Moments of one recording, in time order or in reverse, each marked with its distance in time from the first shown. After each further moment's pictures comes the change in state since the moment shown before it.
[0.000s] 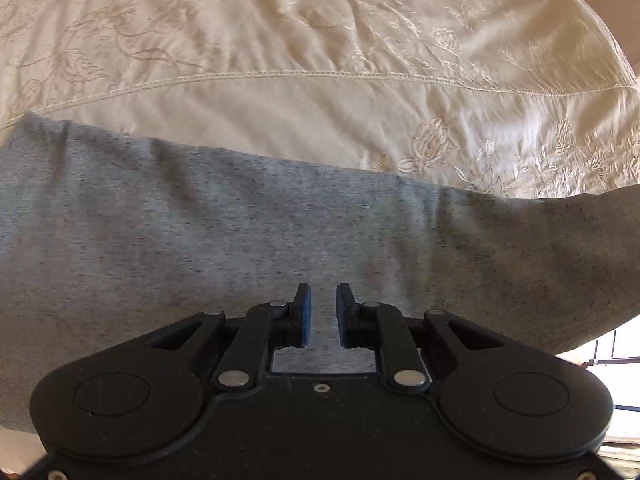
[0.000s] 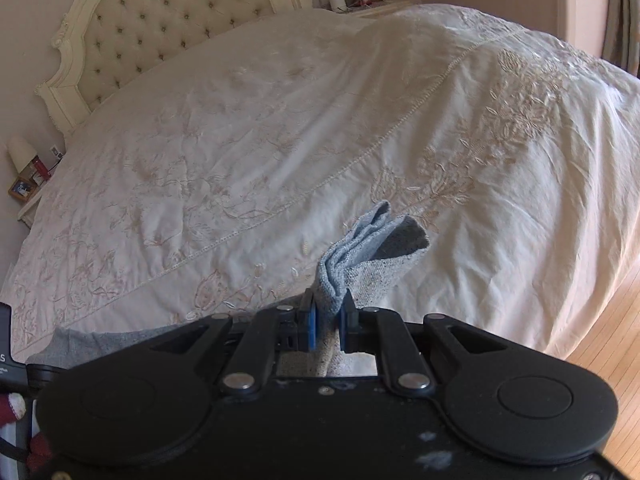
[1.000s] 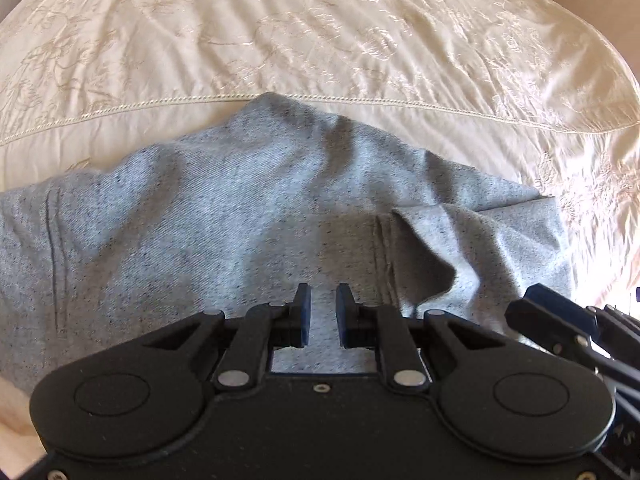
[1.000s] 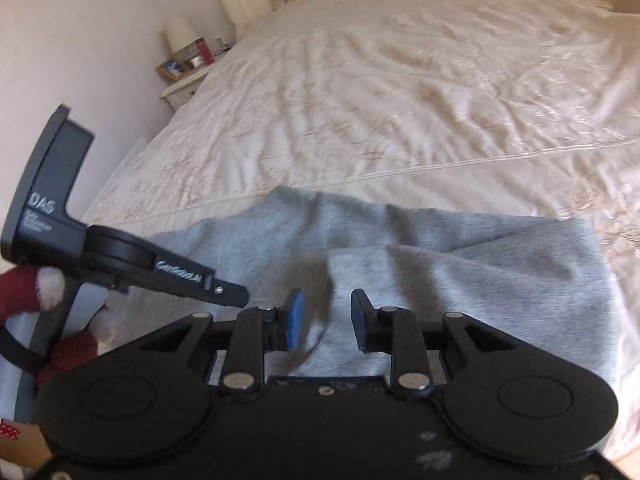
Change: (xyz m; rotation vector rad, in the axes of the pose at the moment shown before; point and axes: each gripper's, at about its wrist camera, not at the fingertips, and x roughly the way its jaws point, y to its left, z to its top) left arm -0.056 0.169 -0.033 -0.012 -0.052 0.008; right arm 0.044 0.286 -0.137 -0.257 0.156 0.326
